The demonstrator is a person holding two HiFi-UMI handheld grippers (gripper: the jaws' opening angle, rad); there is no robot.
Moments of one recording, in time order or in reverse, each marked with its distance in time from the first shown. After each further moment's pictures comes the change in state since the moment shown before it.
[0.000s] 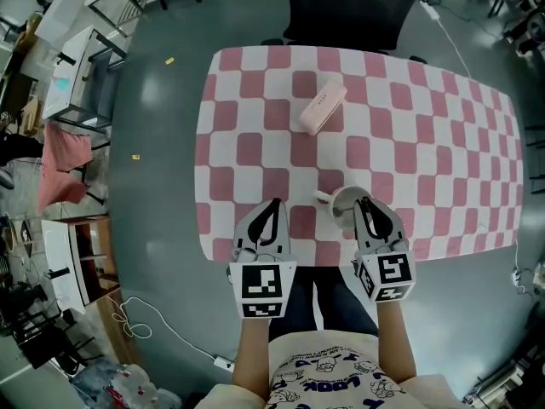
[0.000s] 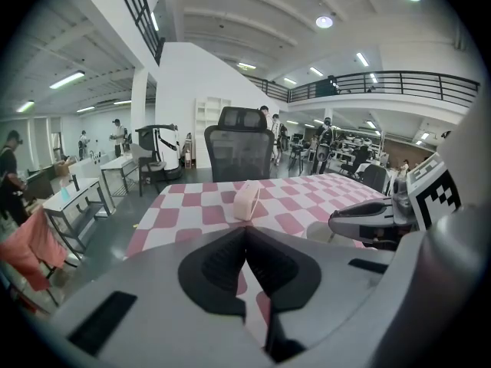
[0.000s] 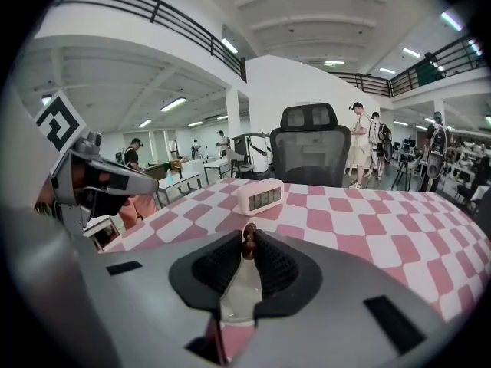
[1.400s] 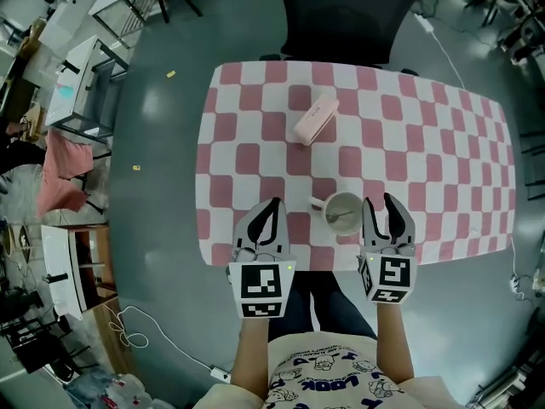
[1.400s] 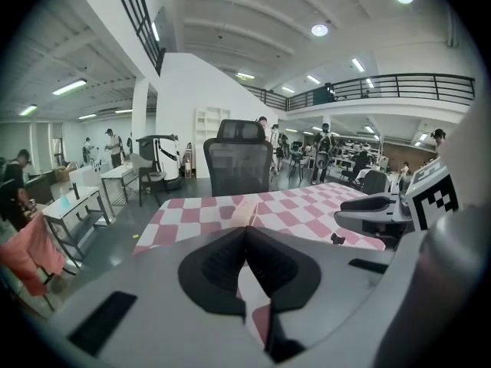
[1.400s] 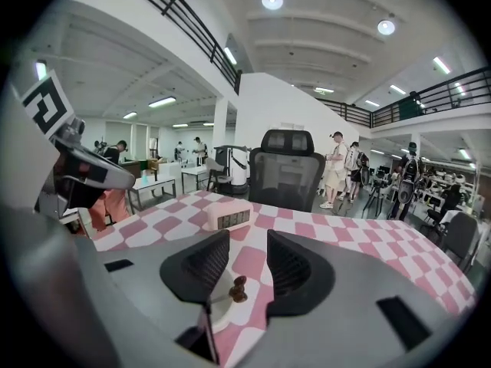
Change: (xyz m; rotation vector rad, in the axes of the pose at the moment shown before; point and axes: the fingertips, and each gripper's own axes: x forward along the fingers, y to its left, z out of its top) left arm -0.015 -0.009 0.035 0.011 -0.073 0.006; right arm -0.033 -0.039 0.040 -0.063 -0.096 -0.215
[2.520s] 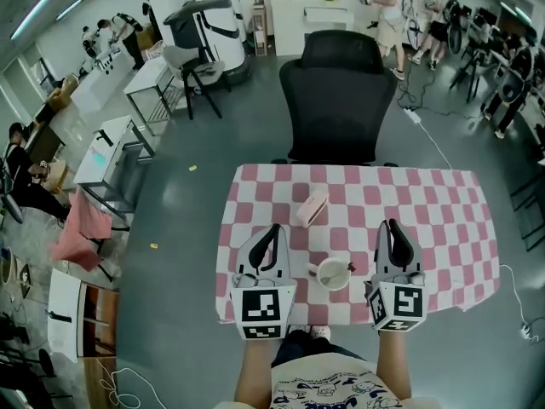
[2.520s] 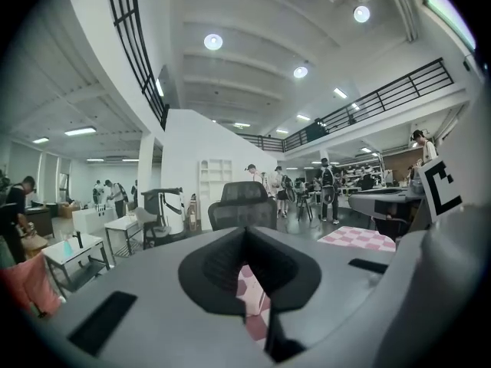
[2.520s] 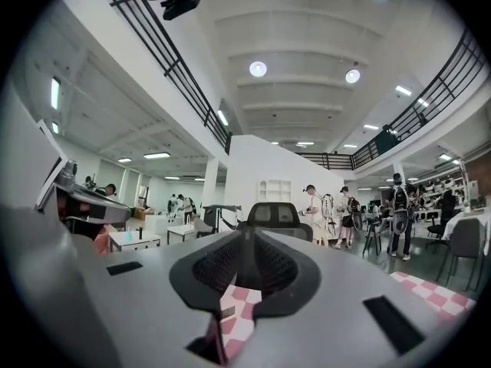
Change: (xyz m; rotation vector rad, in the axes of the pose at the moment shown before) left arm -0.114 -0.017 0.172 0.088 -0.366 0.066; right arm -0.124 -0.038 0.200 0.066 -0.447 -0.070
